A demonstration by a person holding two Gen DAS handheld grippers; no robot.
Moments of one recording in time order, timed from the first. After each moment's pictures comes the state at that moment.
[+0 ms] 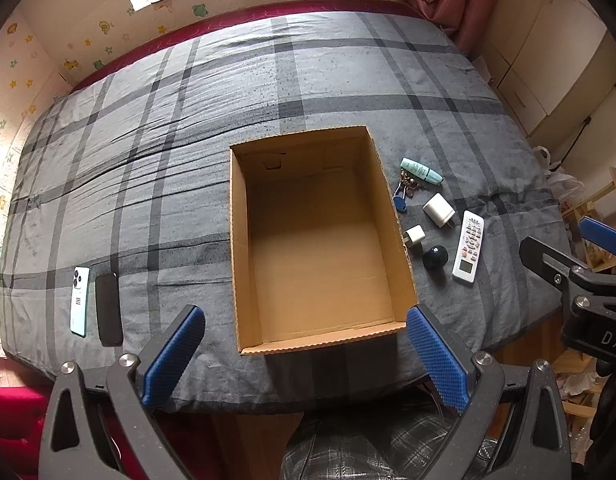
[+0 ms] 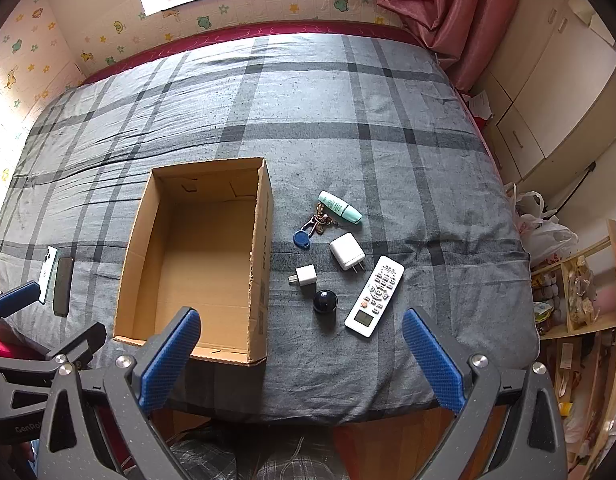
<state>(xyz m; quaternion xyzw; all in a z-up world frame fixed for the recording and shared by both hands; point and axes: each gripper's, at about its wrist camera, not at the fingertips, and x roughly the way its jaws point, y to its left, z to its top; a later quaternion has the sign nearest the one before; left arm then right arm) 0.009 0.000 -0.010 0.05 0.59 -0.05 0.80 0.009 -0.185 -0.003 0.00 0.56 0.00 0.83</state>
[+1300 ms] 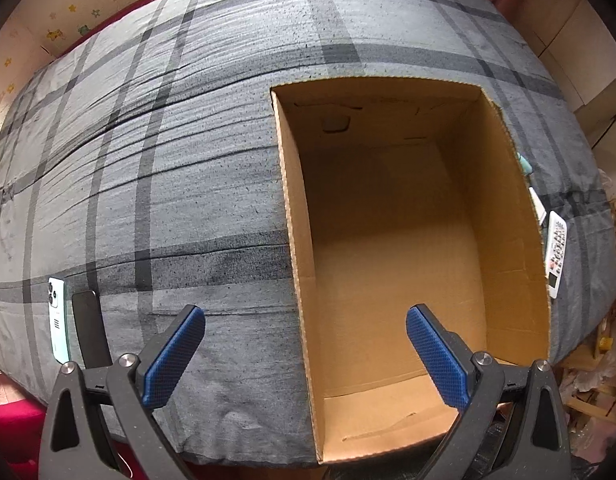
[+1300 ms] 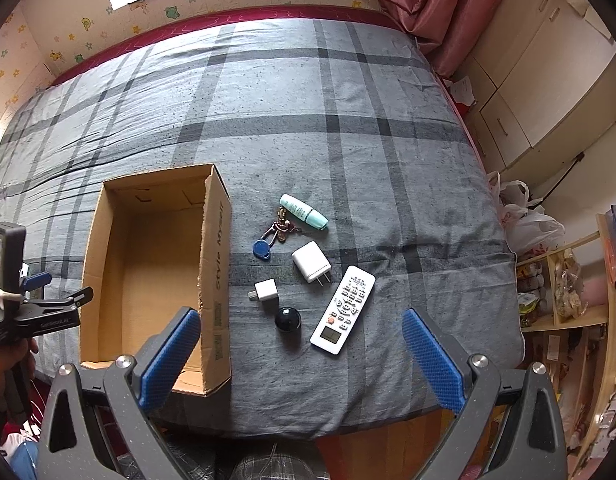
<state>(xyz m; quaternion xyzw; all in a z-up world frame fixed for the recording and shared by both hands) 0.103 0.083 -0.150 0.05 0.65 -0.04 0.76 0.059 -0.222 -0.029 -0.01 0.59 -0.04 0.81</state>
